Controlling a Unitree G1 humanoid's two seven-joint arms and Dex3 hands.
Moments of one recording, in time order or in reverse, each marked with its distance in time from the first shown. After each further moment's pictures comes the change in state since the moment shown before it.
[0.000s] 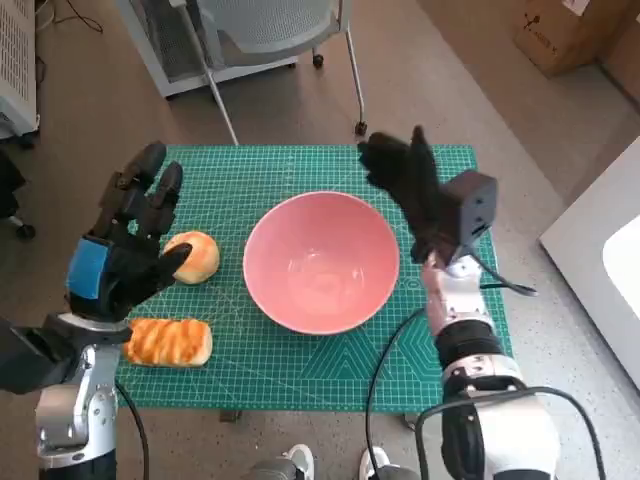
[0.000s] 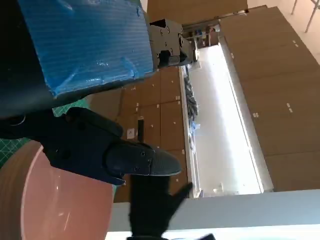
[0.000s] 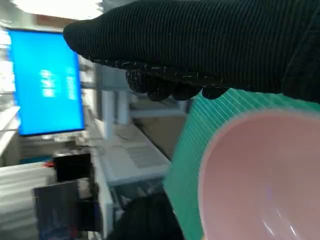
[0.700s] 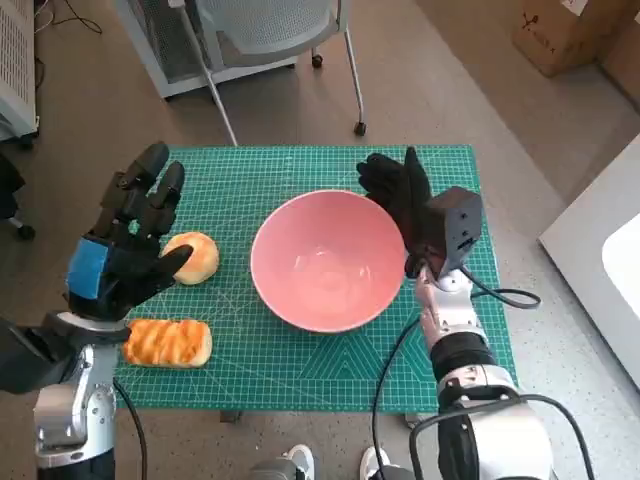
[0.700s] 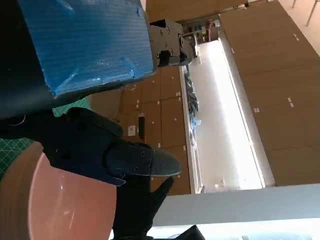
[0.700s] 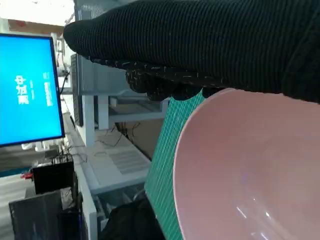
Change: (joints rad) left arm -0.011 0.002 -0.004 0.029 -0.002 -0.003 -0.013; right arm 0.049 0.087 0.053 0.037 -0.051 0.090 -0.116
